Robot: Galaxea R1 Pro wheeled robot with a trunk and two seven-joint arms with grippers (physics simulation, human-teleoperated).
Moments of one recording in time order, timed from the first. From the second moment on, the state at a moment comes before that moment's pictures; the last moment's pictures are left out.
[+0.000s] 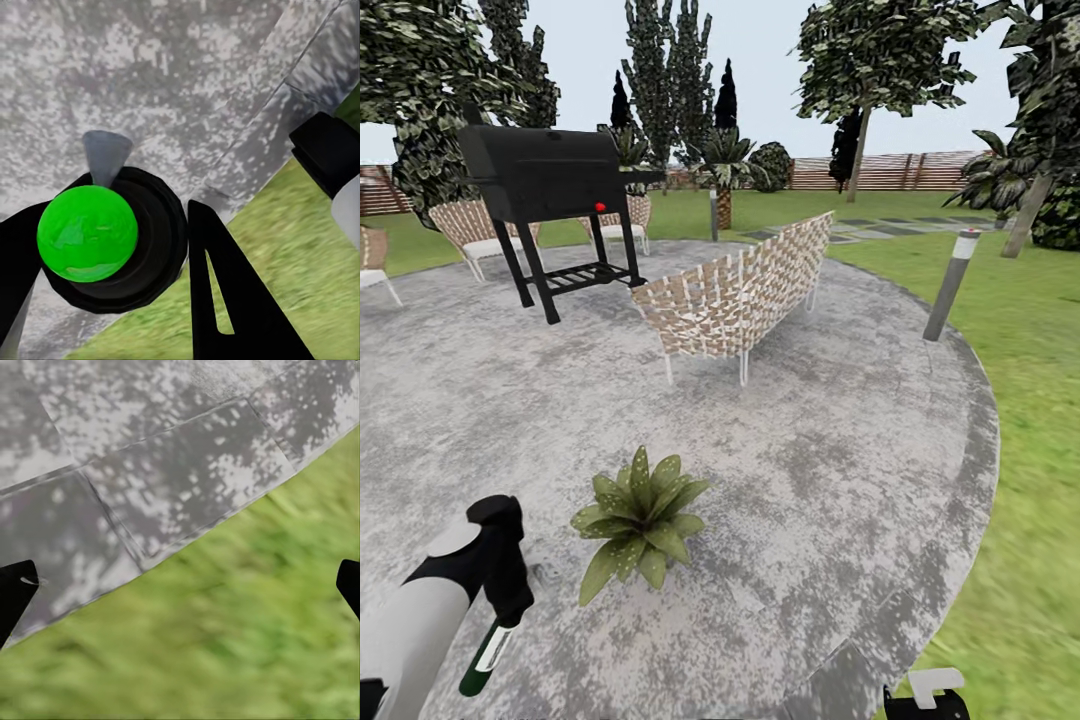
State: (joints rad) left arm -0.76 0.23 0.04 -0.66 -1.40 0.63 -1.48; right arm -0.40 -0.06 -0.90 -0.17 1.02 -0.36 -0.12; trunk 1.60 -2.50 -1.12
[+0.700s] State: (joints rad) left arm -0.75 0.22 0.05 -0.61 -1.30 0.63 -1.36; right arm -0.40 -0.07 -0.90 -0.17 1.02 -0.36 -0.12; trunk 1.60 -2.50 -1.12
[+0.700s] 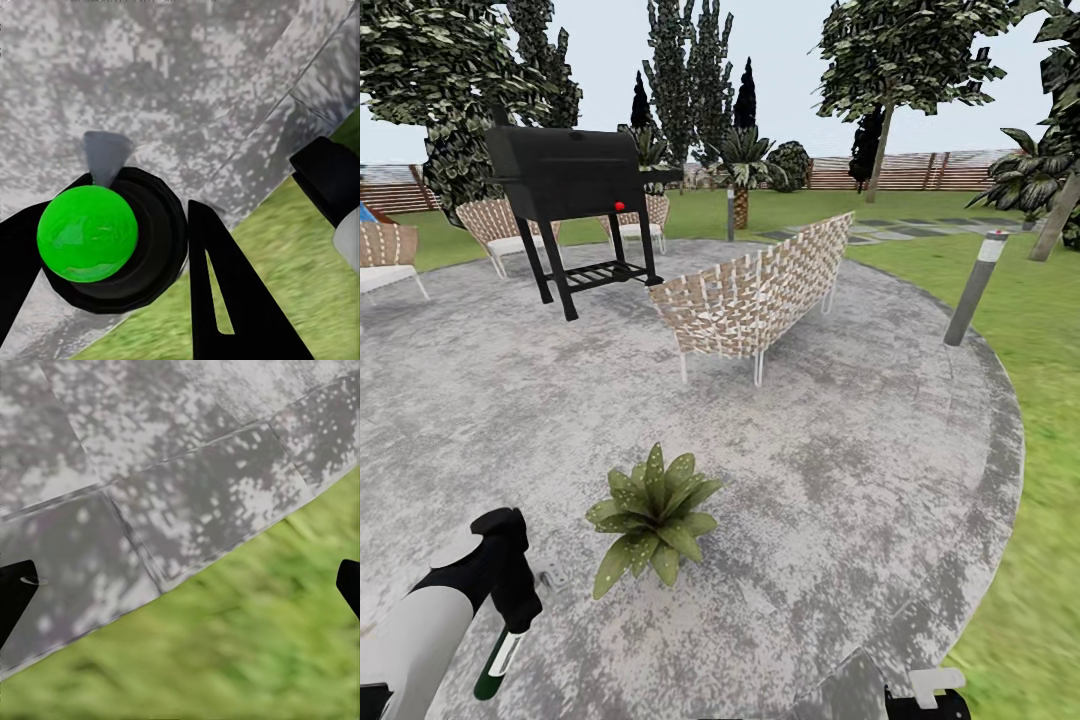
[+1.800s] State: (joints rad) left arm -0.77 0.22 0.07 -0.62 -1.30 0.63 -1.36; right arm -0.40 -0.06 -0.90 -0.17 1.02 -0.36 -0.12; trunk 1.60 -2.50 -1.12
